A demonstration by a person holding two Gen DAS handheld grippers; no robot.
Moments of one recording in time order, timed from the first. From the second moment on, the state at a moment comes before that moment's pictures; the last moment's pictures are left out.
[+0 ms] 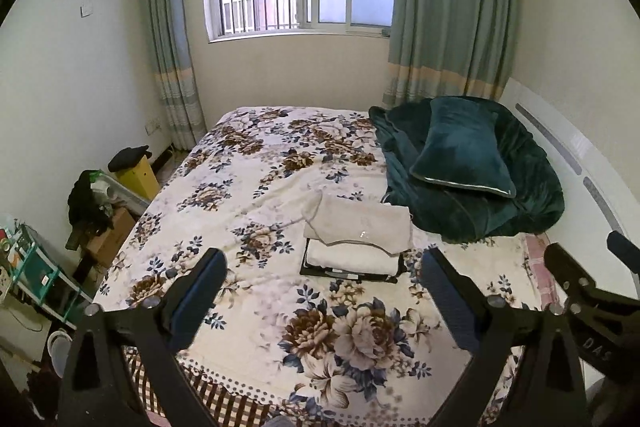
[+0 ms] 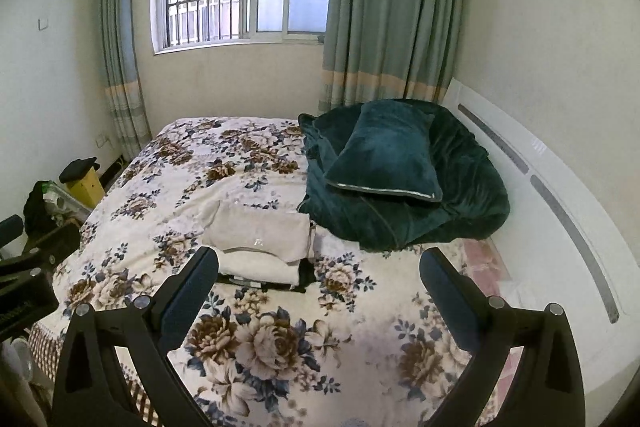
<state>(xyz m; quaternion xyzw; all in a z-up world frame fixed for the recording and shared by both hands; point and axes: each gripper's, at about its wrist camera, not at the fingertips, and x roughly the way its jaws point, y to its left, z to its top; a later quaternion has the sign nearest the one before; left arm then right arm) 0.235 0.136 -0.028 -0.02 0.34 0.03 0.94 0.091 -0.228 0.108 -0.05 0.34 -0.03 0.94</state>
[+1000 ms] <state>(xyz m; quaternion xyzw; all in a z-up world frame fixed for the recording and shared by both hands) 0.222 0.136 -0.021 -0.02 0.34 0.03 0.94 0.091 -0.238 0.110 -0.03 0.35 -0.01 0.94</state>
